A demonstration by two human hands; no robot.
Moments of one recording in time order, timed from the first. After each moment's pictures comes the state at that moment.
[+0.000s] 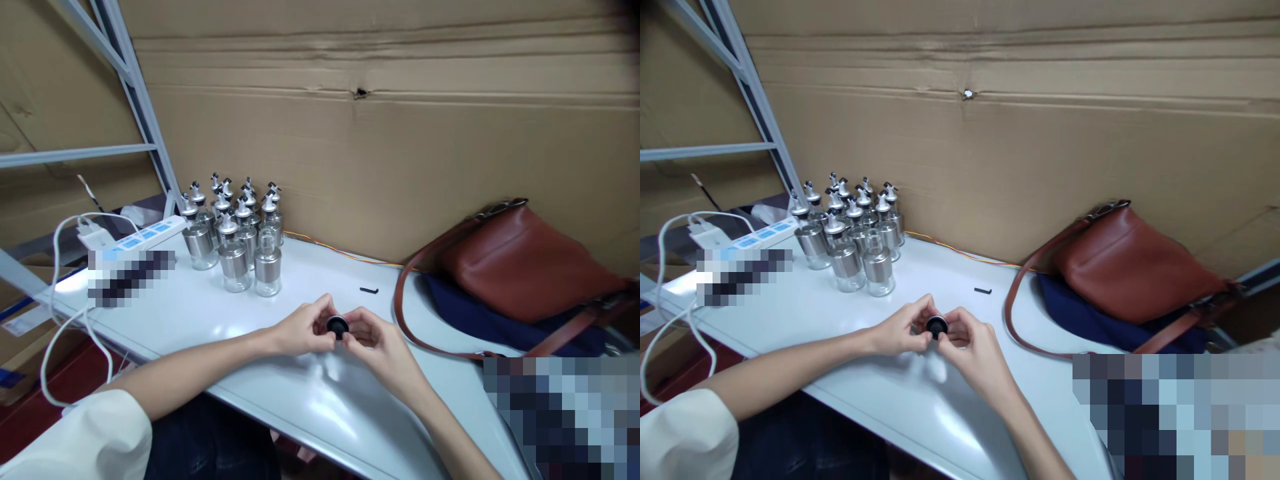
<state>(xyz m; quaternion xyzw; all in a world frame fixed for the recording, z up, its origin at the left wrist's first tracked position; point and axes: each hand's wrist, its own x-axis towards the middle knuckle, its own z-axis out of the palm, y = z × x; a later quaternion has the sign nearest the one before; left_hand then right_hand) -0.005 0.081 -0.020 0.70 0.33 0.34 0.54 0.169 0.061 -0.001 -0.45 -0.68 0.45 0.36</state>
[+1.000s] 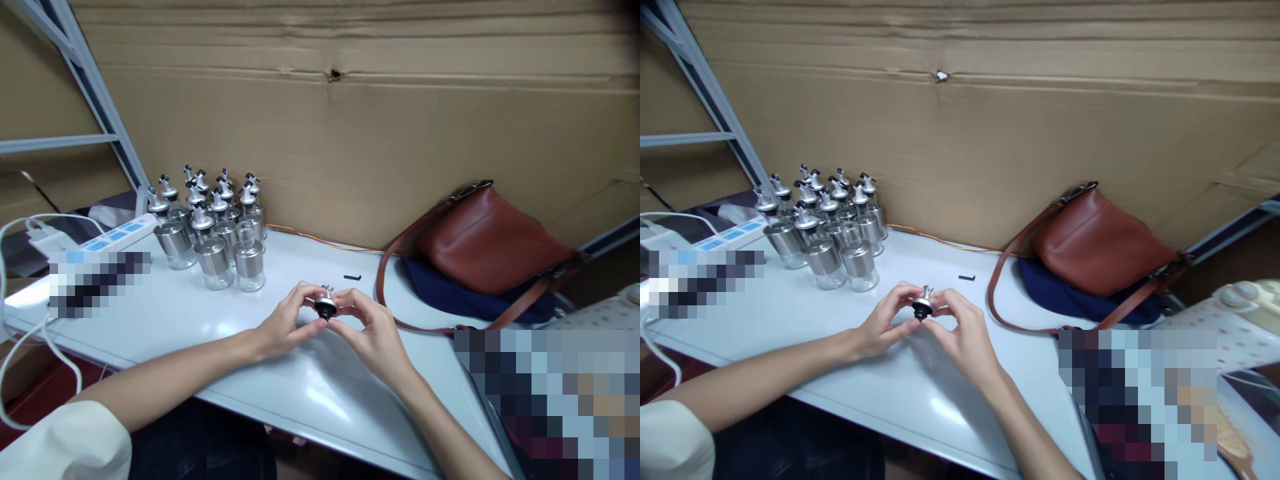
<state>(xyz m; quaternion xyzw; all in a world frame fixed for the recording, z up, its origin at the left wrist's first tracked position) -0.005 0.076 -0.034 0.75 0.26 0.46 0.38 0.173 0.061 0.001 -0.40 -0.72 0.32 0.48</state>
